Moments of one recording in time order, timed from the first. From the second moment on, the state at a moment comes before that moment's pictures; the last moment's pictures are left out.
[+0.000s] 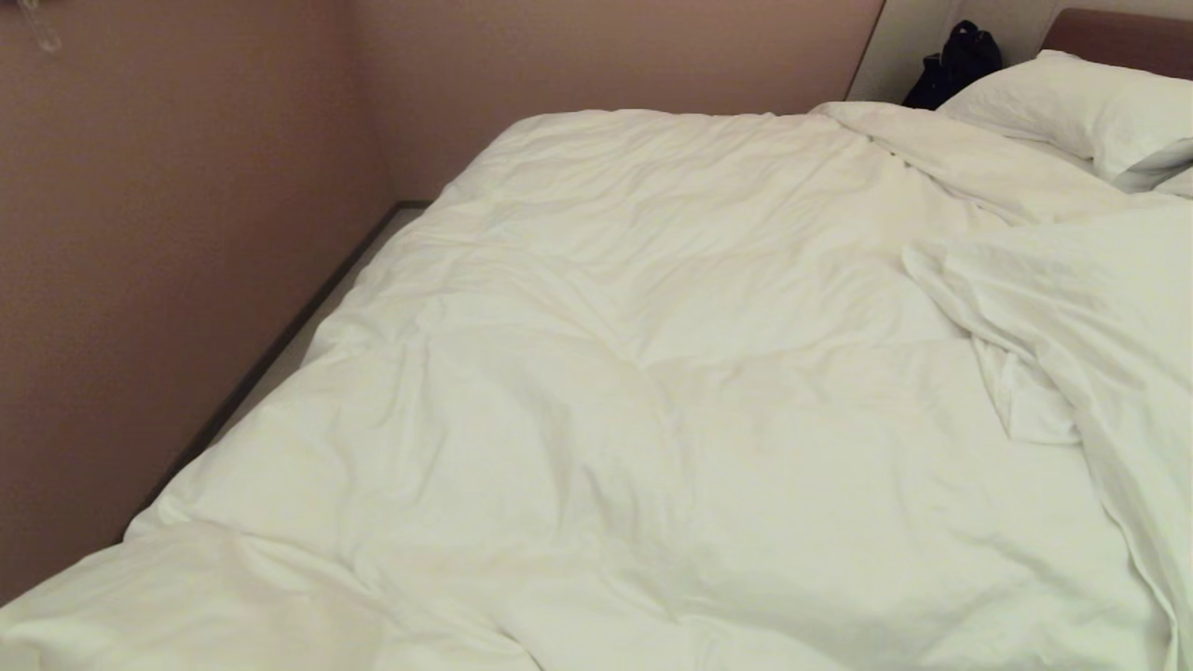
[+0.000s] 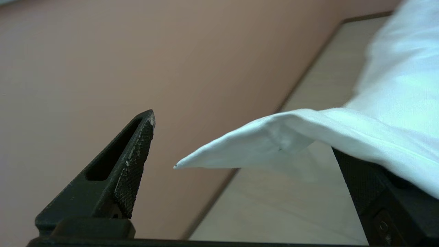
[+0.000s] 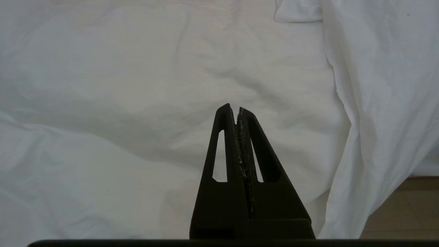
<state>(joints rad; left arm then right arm) 0.01 0.00 -0.46 0.17 0.61 0.43 -0.02 0.00 0.00 0.00 0.00 0.01</state>
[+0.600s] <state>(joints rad) 0.01 0.02 -0.55 0.57 0.04 0.09 -0.02 0.00 0.00 0.00 0.00 0.01</state>
